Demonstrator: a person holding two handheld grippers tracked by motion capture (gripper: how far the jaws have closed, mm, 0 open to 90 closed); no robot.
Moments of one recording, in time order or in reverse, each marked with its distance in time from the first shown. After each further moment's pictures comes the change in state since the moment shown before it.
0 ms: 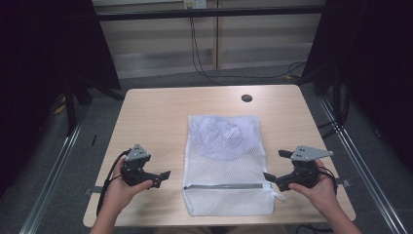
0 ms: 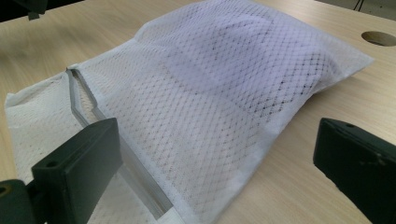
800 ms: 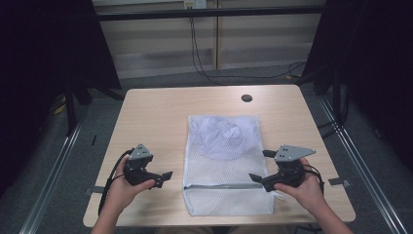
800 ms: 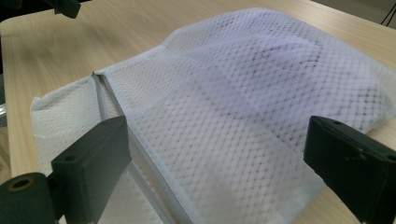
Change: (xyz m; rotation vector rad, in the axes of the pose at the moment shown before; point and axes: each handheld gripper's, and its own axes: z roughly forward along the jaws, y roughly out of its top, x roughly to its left) left arm -0.003 0.004 0.003 0.019 -0.017 0.002; right arm 0.026 0.024 0.023 0.017 0.061 -0.079
